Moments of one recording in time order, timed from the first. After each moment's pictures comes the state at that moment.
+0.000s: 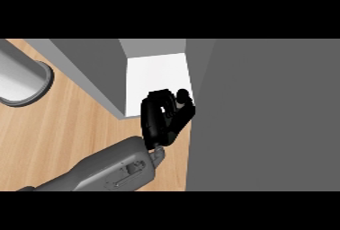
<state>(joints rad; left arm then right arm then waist) -0.79 0.23 -1.00 -1.28 -0.04 1.40 0.70 0.03 -0.19 -0.16 -2.32 -0.50 0.34 0.29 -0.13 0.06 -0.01</state>
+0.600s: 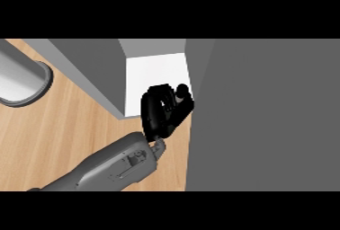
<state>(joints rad) -0.77 0.19 -0.92 -1.20 0.04 1.33 0.51 0.03 -0.18 -0.17 -2.30 -0.51 0.34 0.28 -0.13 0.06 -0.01</state>
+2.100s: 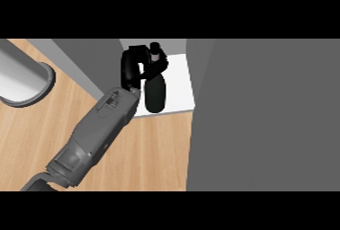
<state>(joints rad) -0.94 0.10 -0.35 -0.59 0.35 0.73 -0.26 0.04 -0.20 -0.18 -2.29 -0.53 0.36 0.28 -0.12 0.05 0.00</state>
